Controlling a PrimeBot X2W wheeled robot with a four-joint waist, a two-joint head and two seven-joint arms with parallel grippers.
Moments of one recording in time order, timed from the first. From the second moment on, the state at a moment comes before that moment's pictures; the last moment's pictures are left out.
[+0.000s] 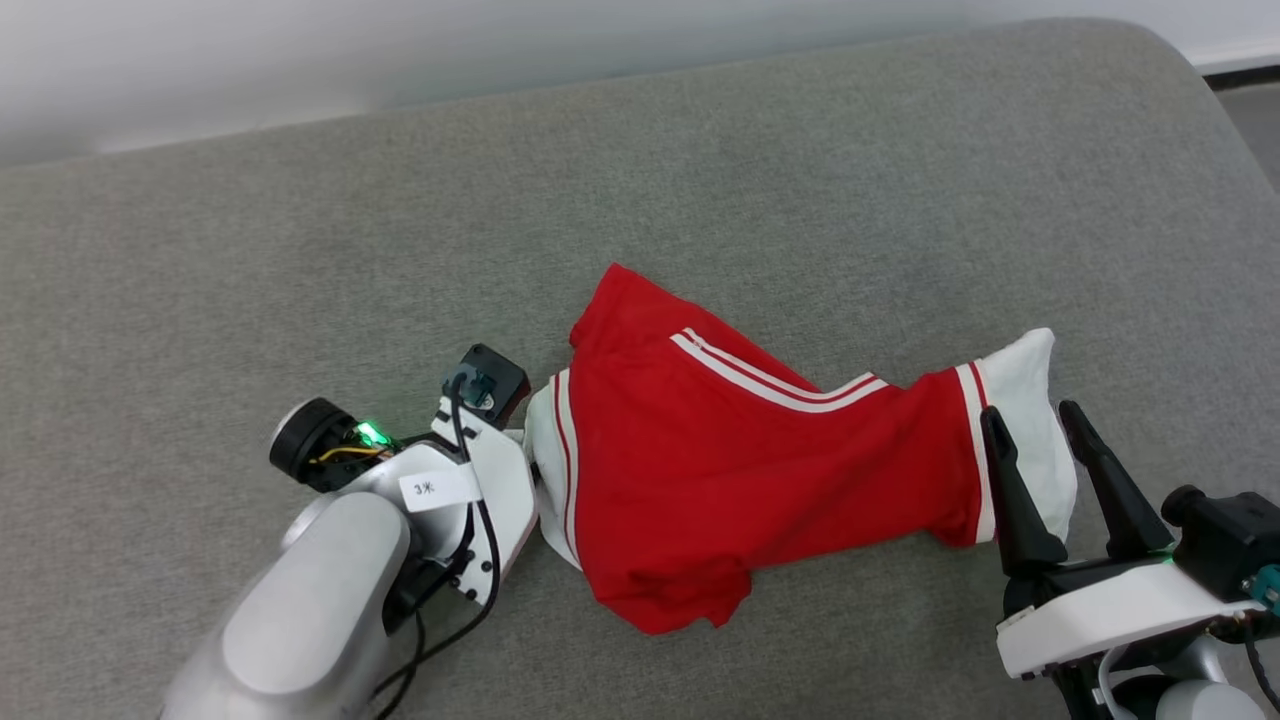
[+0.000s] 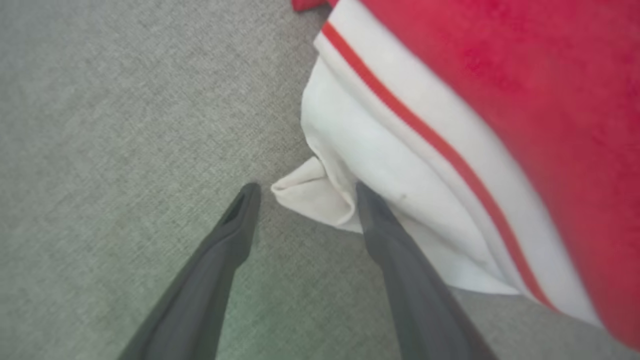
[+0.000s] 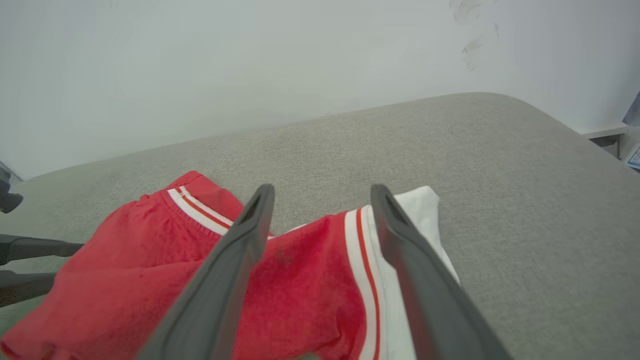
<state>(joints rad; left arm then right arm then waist) -0.53 0.34 -0.55 0.35 -0.33 -0.13 0.59 -0.01 -0.05 0.01 -0.13 0.26 0.13 -0.01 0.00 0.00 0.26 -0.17</state>
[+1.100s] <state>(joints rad) -0.10 0.54 -0.45 -0.05 -0.56 0.28 0.36 0.04 -0.05 -0.06 -0.07 0.28 0.13 0.02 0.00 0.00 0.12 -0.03</state>
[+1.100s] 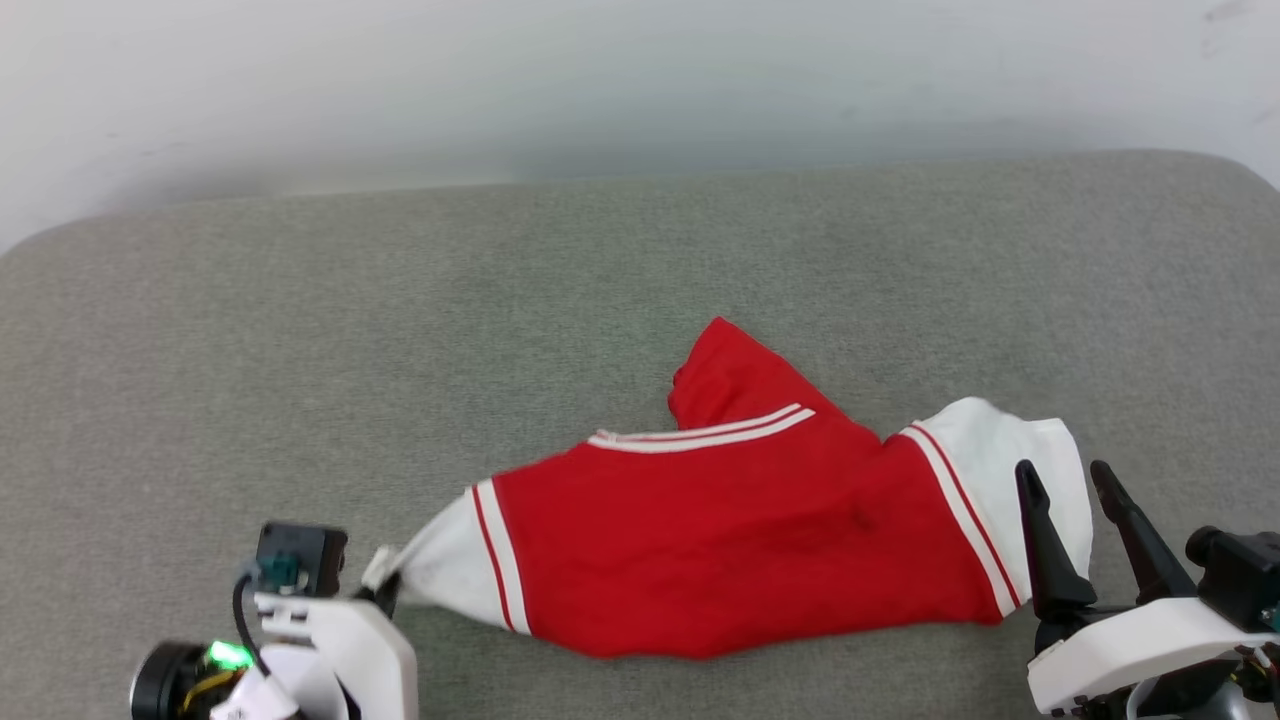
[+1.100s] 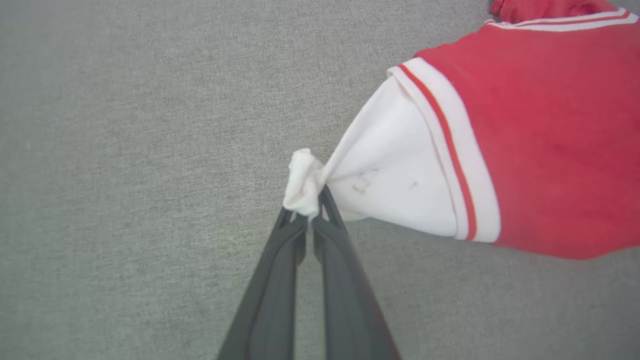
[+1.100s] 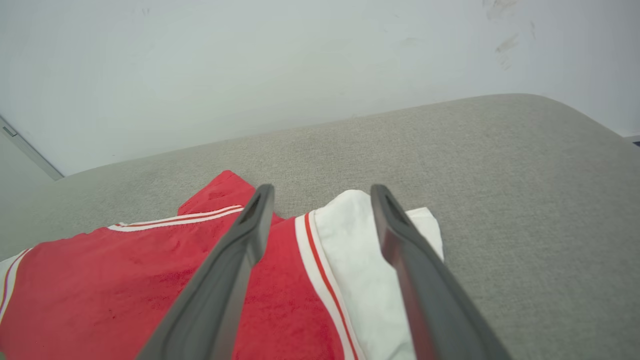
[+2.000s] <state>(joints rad) -0.03 0.42 -0.42 0.01 -0.52 0.30 -0.04 0.09 -0.05 -0.15 -0.06 0.28 0.13 0.12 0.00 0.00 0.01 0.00</state>
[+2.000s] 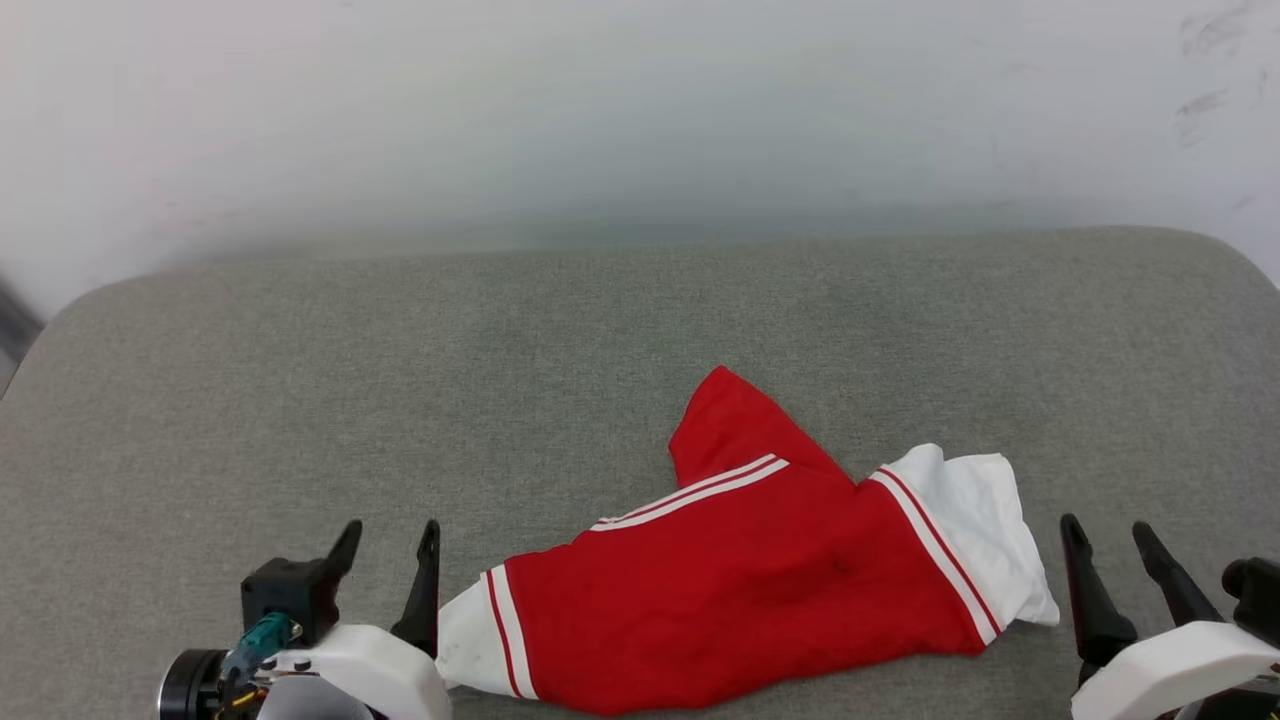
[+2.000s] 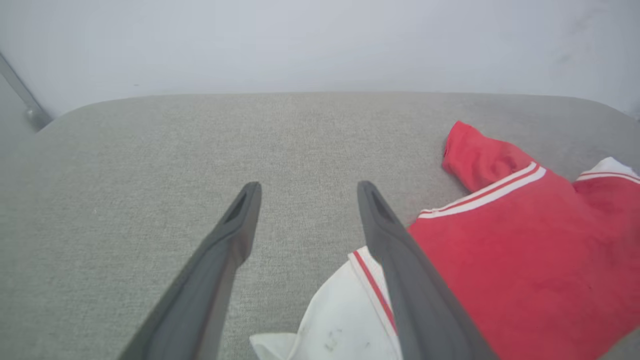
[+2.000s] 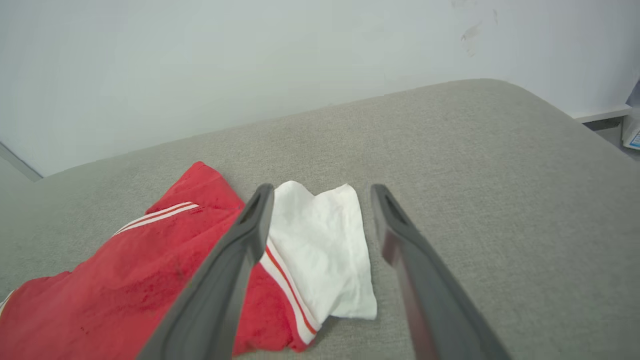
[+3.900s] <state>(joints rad) -0.27 0.57 -0.44 0.00 -0.72 0.06 0.28 -0.34 -0.34 -0.07 0.34 0.48 0.13 0.83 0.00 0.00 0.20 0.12</state>
